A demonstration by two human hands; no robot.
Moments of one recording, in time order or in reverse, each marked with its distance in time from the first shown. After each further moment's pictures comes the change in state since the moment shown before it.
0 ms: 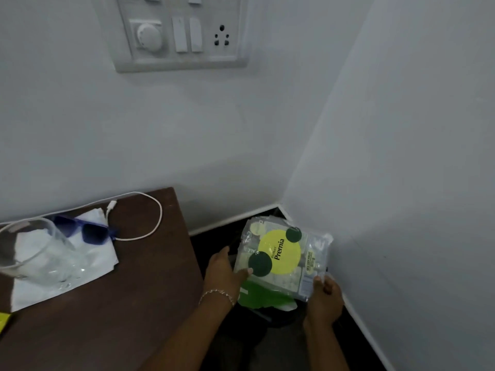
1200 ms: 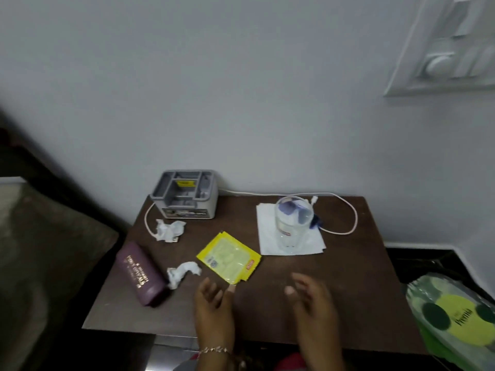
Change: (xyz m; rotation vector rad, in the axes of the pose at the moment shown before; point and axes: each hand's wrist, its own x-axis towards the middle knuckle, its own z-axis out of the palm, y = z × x) left_hand -0.150 -0.187 -0.223 -0.746 0.943 -0.317; right_hand -0.351 -0.009 0.059 -0.115 -1.075 -0.614
